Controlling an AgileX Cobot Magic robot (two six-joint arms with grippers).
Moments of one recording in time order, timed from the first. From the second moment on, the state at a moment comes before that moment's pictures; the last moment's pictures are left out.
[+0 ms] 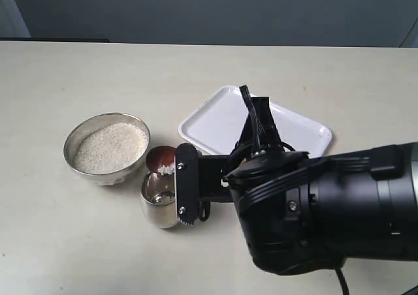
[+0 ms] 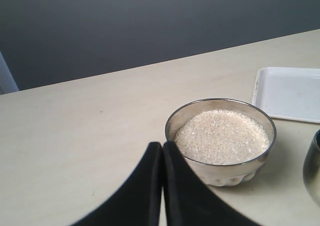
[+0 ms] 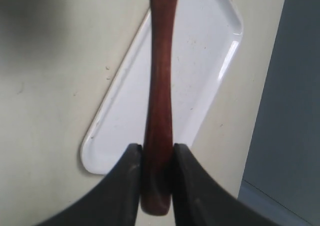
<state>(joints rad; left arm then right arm) -0.32 0.00 0.00 -0.18 0.25 0.28 1.32 1.63 -0.86 -1.01 0.91 0.27</state>
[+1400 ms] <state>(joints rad) -0.32 0.00 0.00 -0.18 0.25 0.28 1.37 1.63 -0.71 -1.34 0.89 0.52</state>
